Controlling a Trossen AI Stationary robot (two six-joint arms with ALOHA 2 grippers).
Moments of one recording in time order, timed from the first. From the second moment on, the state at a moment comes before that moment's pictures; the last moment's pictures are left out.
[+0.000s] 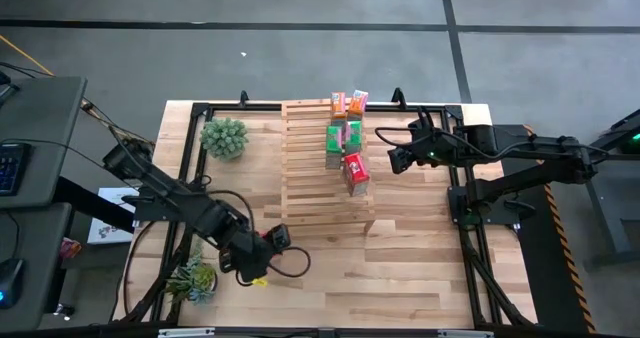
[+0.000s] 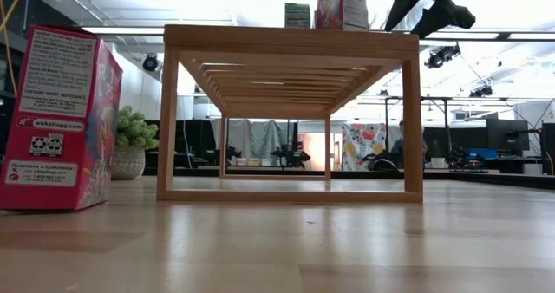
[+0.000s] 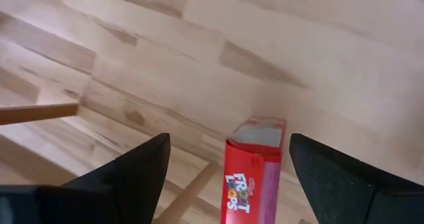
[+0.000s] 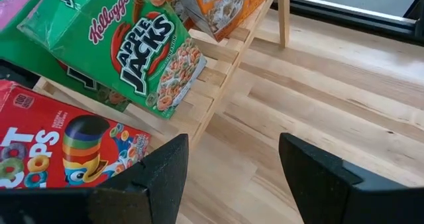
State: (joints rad) left arm -0.58 1.54 1.37 -0.96 -0.09 0.69; right arm -0.04 1.06 1.14 -0.95 0.39 0.92
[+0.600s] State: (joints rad) left arm -0.52 1.62 1.34 -1.05 -0.08 0.77; right arm -0.05 1.06 1.14 -0.95 0.38 0.92
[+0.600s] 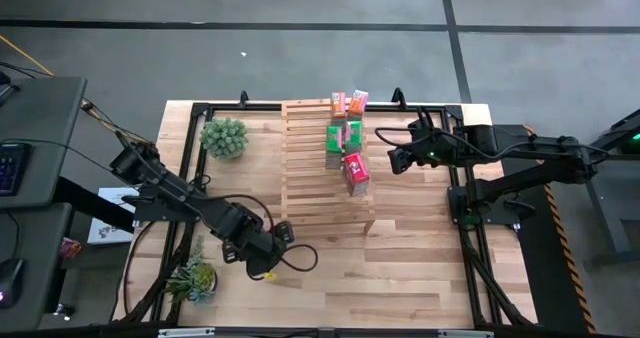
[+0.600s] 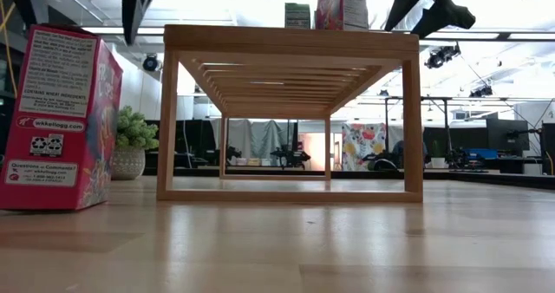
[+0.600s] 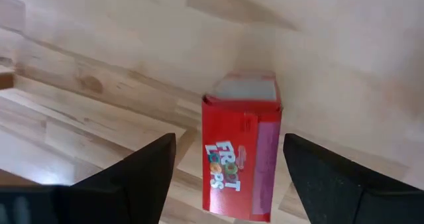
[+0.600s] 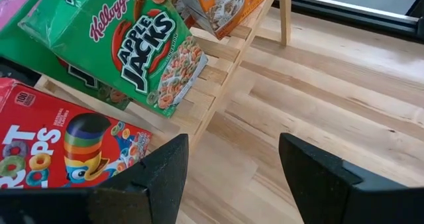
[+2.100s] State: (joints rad) left arm -0.47 1.48 1.66 -1.19 -0.06 0.56; right arm -0.05 1.06 1.14 -0.94 0.35 0.92
